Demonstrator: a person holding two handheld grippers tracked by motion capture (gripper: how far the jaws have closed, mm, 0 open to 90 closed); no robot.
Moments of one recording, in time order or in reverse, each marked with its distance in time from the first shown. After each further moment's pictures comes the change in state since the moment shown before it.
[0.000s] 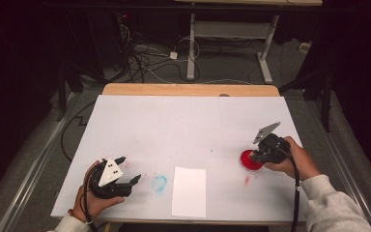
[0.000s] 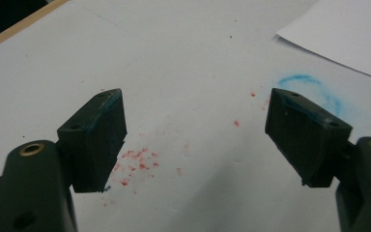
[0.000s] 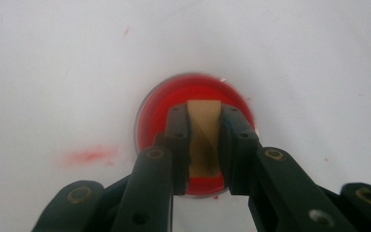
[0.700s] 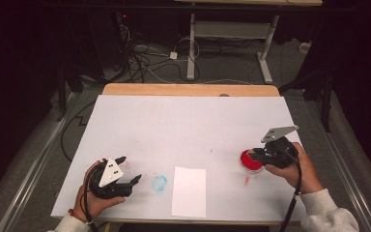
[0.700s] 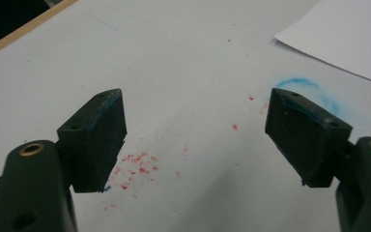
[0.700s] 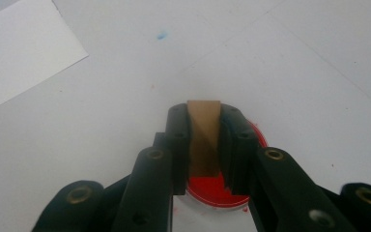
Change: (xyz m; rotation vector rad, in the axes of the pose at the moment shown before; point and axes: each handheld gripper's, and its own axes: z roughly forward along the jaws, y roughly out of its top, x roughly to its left) left arm -0.003 0.002 -0.001 -0.001 -0.001 -0.003; right arm 0.020 -0.005 -0.026 -0.173 -0.005 0.125
